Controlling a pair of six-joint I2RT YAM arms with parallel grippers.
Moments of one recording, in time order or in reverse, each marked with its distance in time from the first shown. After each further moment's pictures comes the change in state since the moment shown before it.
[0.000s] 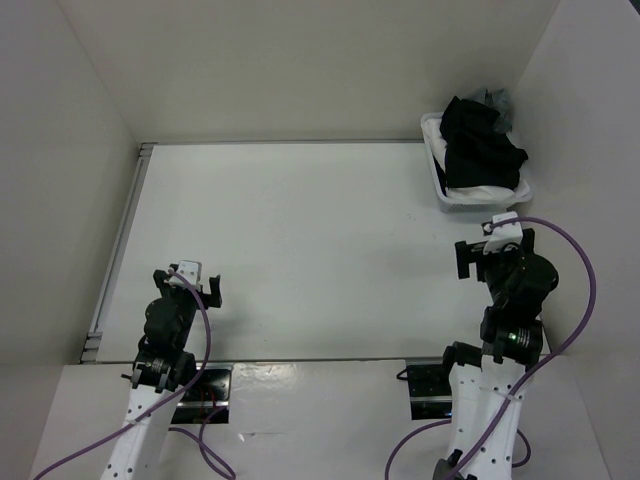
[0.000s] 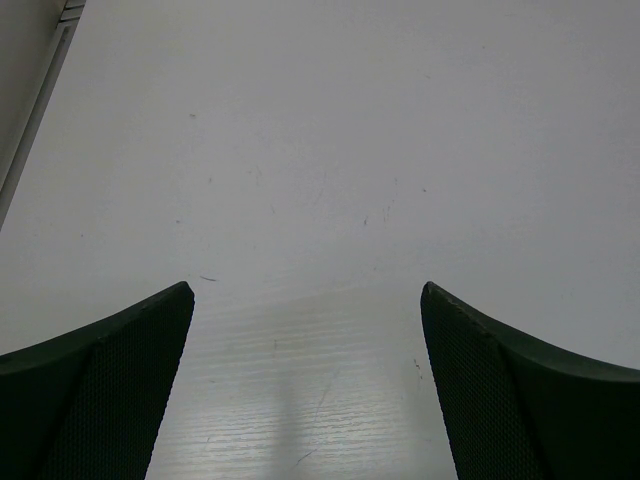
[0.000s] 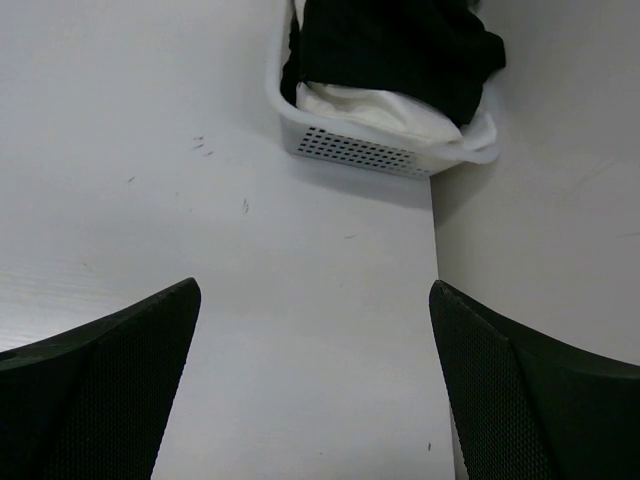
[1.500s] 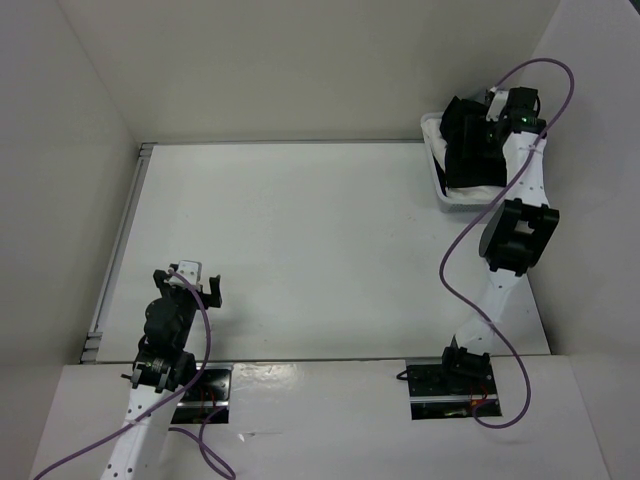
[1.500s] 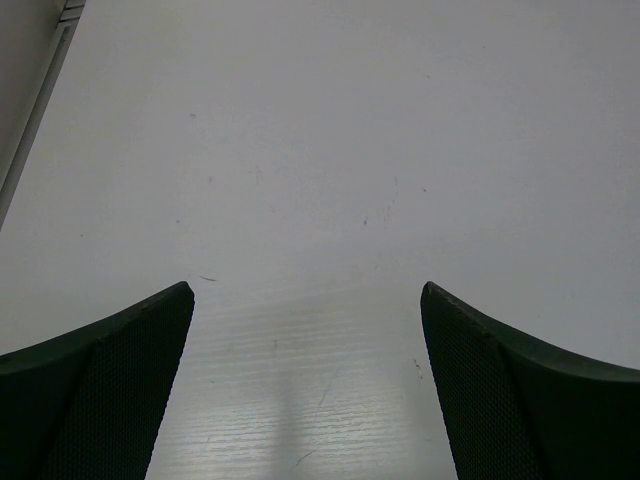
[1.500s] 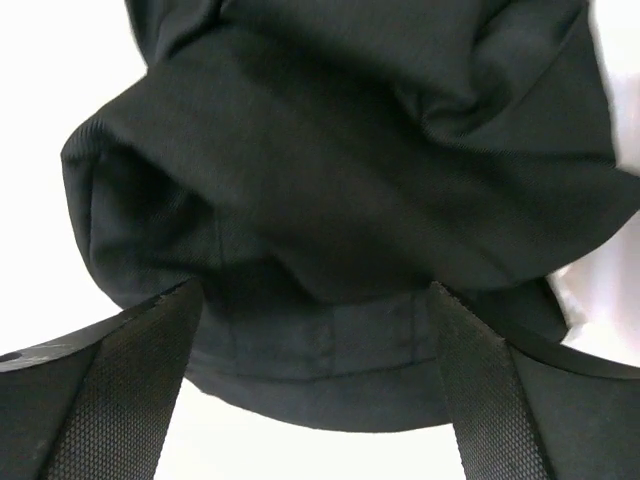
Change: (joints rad) left arm 0.000 0.000 0.000 0.000 0.000 0.000; right arm 0.087 1.778 1.525 -0.317 0.147 0.205
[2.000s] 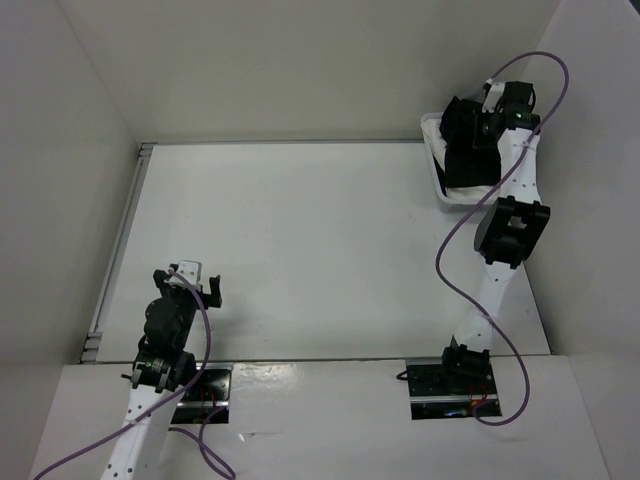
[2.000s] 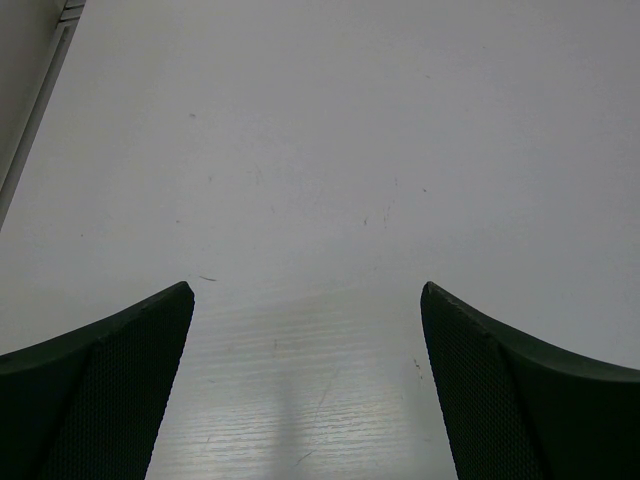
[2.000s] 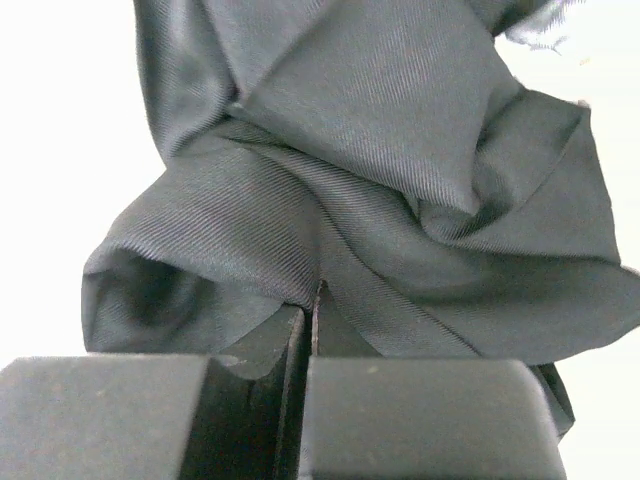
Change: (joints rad) left arm 0.000 0.000 0.000 0.000 0.000 0.000; right arm 0.017 0.124 0.154 0.040 -0.005 0.002
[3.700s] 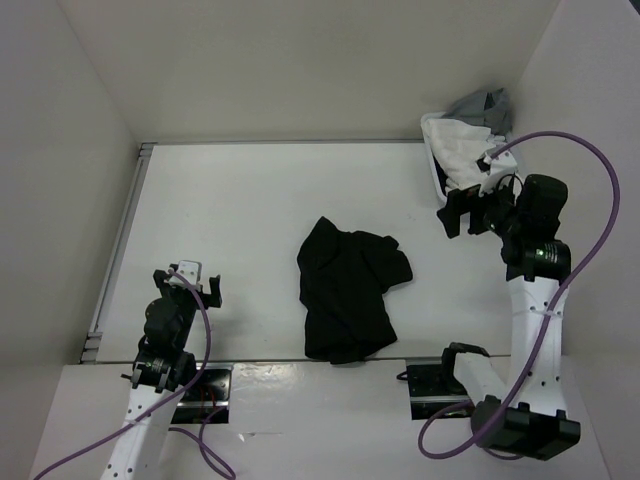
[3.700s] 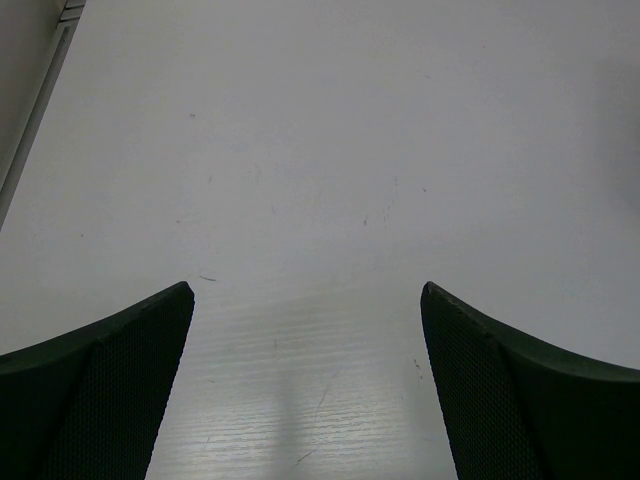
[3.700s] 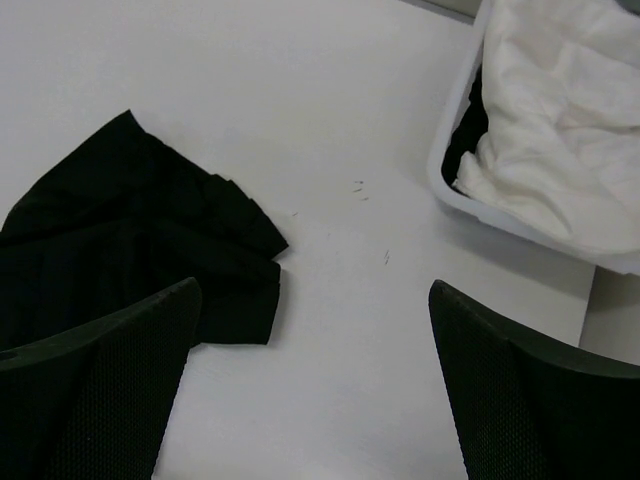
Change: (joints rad) left arm 0.000 0.000 0.000 0.000 0.000 0.000; right arm 0.059 -1.366 -1.179 0.115 -0.333 -0.105
